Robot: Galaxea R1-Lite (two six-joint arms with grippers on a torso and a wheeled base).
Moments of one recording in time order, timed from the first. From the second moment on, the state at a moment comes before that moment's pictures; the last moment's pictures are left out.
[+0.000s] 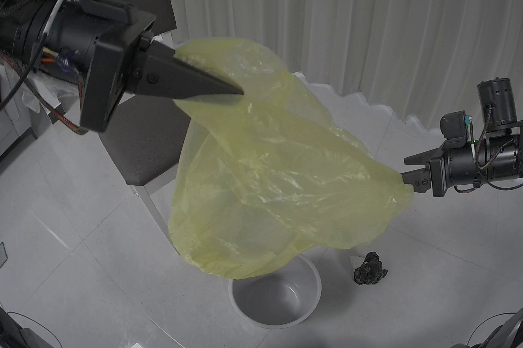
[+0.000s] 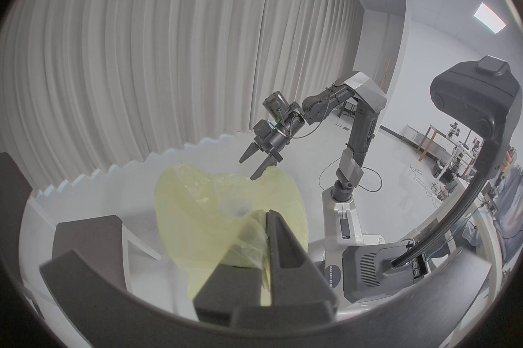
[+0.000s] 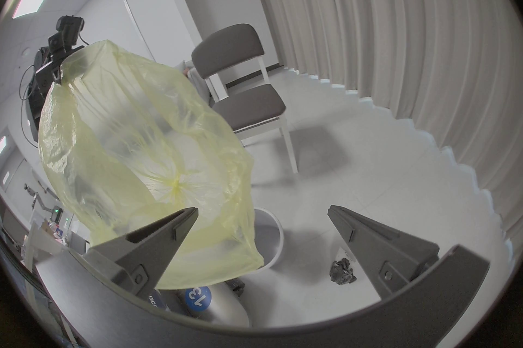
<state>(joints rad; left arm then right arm) -0.60 1.63 -2.00 0.99 -0.64 0.48 0.26 1.54 -0.97 0.03 0.45 -0.09</state>
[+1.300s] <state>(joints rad) -0.60 1.60 -2.00 0.95 -0.64 0.47 0.34 1.60 -0.97 0.06 0.50 -0.01</state>
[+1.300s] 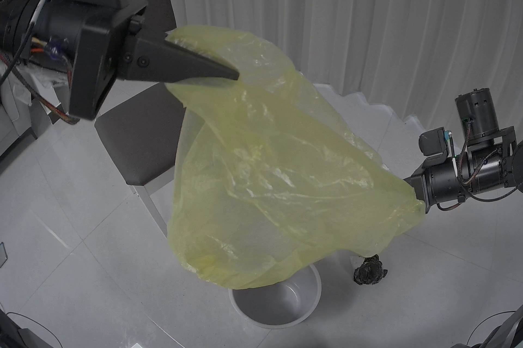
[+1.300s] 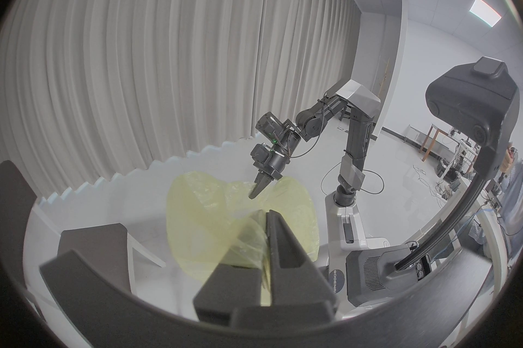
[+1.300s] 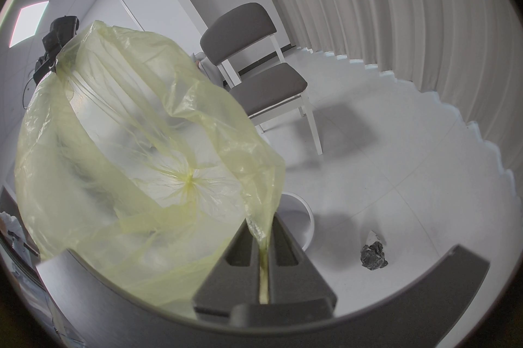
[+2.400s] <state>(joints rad) -0.65 1.24 -0.72 -0.09 -0.09 -0.15 0.35 1.38 -0.63 -0.01 0.19 -0.01</state>
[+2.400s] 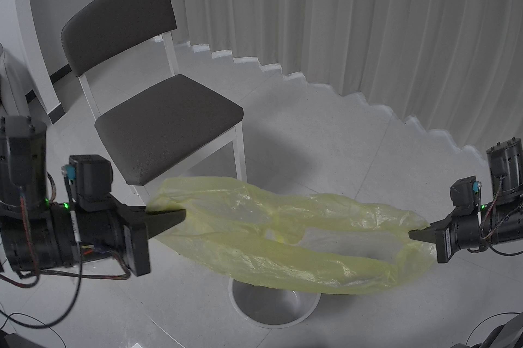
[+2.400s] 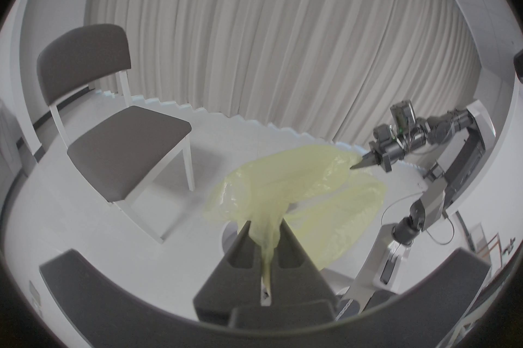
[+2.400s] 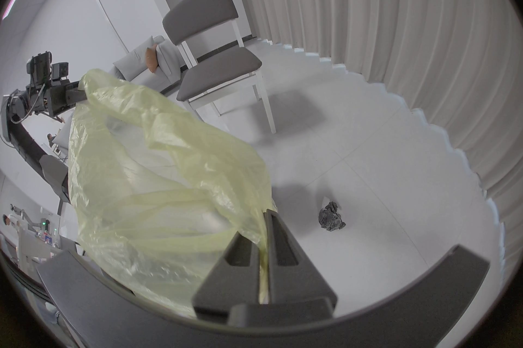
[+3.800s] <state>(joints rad) -0.44 1.92 -0.49 -0.99 -0.22 -0.21 0.48 1.98 -0.91 -0.21 0.18 0.00</state>
